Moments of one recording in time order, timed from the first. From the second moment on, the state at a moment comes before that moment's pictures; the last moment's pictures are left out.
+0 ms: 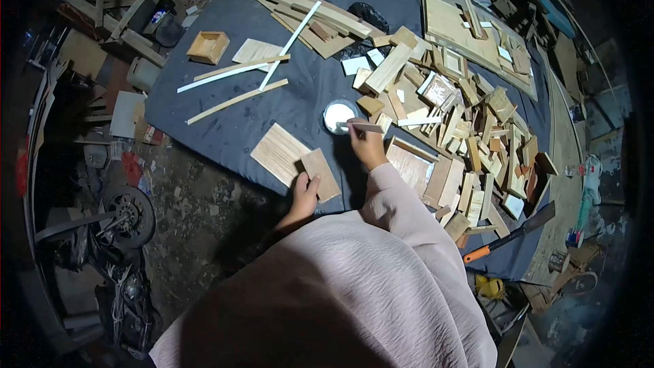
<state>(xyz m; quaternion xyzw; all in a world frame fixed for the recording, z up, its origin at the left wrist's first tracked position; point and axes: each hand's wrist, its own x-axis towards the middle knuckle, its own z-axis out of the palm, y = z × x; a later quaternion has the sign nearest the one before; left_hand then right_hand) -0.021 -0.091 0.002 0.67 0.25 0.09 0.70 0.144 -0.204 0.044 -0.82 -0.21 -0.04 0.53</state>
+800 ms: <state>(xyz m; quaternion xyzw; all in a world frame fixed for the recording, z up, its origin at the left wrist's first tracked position) -0.004 -0.082 0.011 0.53 0.25 0.02 0.81 0.079 -0.409 0.077 -0.48 0.22 -0.05 0.85</state>
